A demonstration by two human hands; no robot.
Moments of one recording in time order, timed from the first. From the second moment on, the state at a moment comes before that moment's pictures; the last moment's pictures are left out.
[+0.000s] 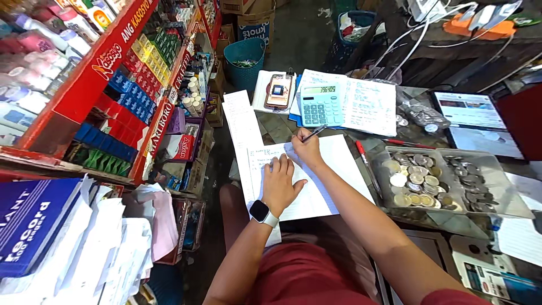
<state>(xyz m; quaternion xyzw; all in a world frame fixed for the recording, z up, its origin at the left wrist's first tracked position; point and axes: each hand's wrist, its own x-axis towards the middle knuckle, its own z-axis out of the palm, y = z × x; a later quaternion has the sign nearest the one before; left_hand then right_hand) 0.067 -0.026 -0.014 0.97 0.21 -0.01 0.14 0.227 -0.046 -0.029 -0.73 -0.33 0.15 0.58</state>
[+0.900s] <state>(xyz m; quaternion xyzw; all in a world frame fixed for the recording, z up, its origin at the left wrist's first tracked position) 0.067 -0.025 -0.018 0.97 0.21 -0.02 0.14 0.360 -0.062 0.004 -0.88 -0.41 -0.02 0.24</state>
